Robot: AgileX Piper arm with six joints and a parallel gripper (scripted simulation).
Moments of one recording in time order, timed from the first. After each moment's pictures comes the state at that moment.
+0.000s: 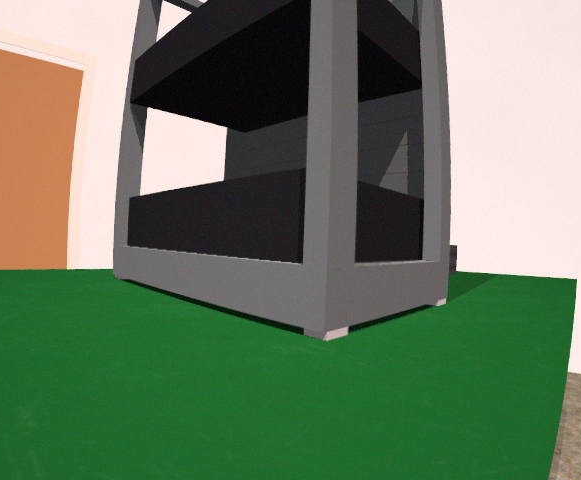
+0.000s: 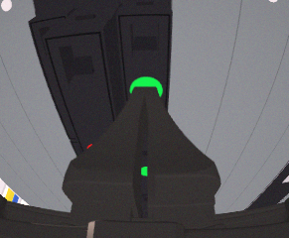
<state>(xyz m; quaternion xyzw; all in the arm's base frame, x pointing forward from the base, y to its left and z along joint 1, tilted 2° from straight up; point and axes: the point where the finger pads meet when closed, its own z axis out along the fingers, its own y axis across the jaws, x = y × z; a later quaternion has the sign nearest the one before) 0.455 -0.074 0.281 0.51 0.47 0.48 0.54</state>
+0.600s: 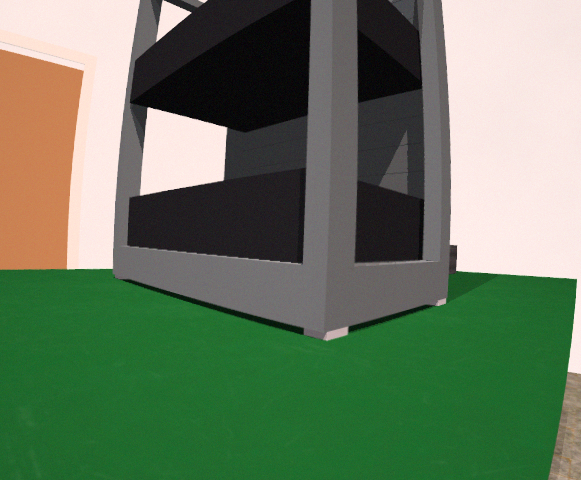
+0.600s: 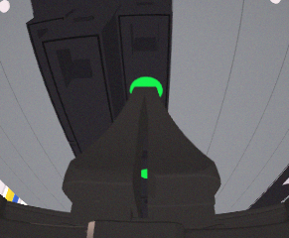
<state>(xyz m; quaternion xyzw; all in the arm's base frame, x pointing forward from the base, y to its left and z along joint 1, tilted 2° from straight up) 0.458 -0.074 0.281 0.51 0.47 0.48 0.54</state>
